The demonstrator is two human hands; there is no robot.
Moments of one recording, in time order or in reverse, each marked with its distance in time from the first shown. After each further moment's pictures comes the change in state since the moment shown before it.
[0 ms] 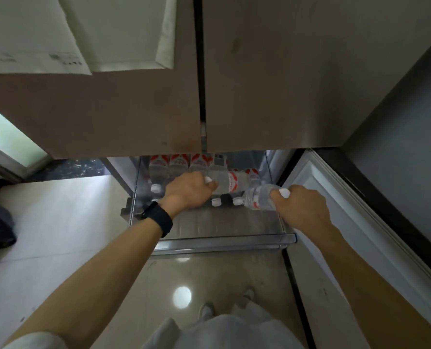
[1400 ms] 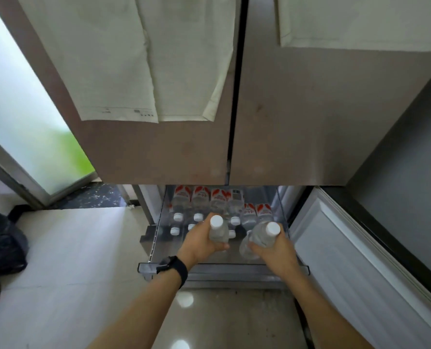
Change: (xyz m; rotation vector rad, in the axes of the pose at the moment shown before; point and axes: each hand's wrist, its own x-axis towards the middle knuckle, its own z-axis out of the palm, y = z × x) left_hand -0.031 -0.056 0.059 -0.407 0.189 0.208; right_hand -0.026 -0.023 0.082 0.625 -0.062 -0.107
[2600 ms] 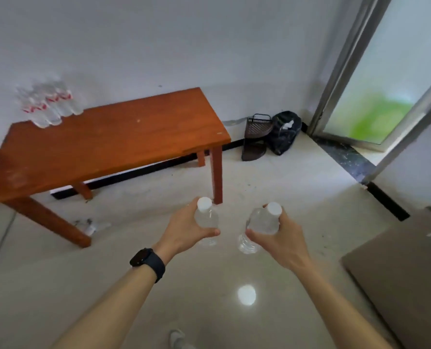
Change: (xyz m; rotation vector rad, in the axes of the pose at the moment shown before) left_hand -0.843 -0.105 0.014 -0.080 1.062 -0.799; right_hand -0.601 -0.112 0.250 -0.215 -1.014 -0.795
